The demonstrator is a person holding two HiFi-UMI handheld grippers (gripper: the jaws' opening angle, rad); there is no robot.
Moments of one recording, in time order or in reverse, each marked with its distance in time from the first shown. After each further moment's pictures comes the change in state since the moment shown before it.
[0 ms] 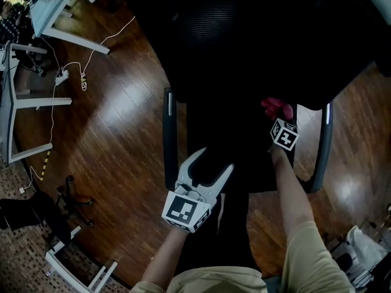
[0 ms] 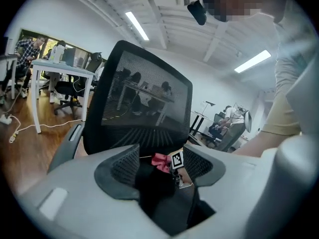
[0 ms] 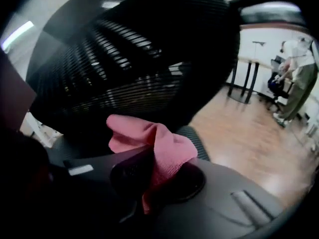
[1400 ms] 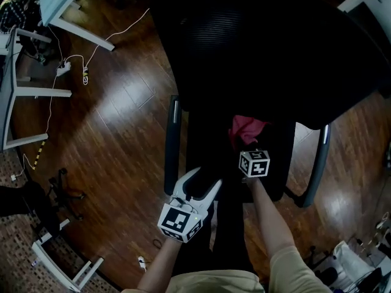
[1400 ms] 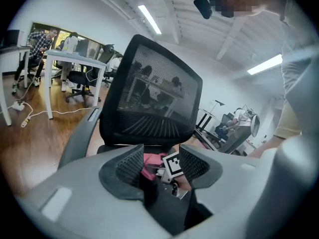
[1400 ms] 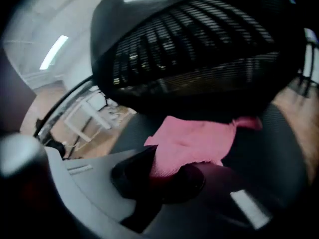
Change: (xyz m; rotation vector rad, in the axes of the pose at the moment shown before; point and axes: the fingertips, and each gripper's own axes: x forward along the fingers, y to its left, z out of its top) left arm -0.014 0.008 -0.032 -0.105 0.076 0.077; right arm -0.057 0.174 -0.068 -0.154 0.170 0.553
